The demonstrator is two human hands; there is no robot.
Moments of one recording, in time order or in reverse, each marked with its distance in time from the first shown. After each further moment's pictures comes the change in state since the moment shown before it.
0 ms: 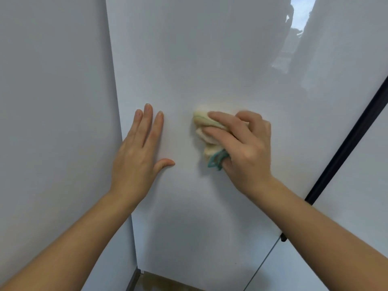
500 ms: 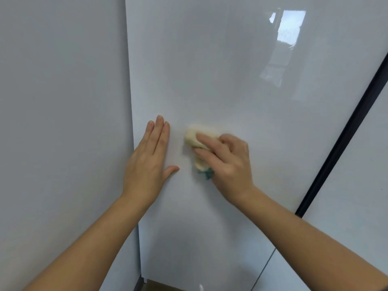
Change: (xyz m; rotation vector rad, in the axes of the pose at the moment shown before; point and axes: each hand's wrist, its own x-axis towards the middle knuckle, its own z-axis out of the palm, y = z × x) left_hand -0.002 0.001 -0.009 -0.035 -0.048 -0.019; right_hand -0.014 -0.027 0.022 -0.025 0.026 -0.028
